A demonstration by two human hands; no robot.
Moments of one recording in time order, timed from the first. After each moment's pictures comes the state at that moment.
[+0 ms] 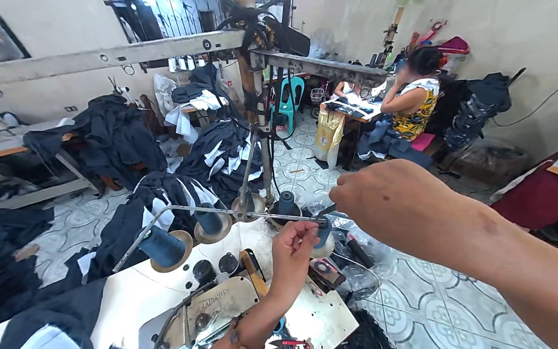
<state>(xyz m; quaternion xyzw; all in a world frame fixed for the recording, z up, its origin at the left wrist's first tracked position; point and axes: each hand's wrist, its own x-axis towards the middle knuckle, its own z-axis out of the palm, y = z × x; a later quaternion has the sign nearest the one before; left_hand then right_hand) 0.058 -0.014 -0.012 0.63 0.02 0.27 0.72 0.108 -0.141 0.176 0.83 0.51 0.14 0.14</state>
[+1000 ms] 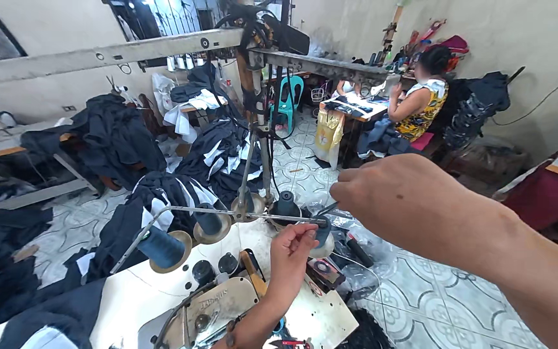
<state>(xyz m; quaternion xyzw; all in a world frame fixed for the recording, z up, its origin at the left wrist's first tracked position) 0.054 -0.011 -0.012 0.62 0.04 0.24 0.75 0.114 -0.146 0.174 0.82 0.52 0.19 0.12</state>
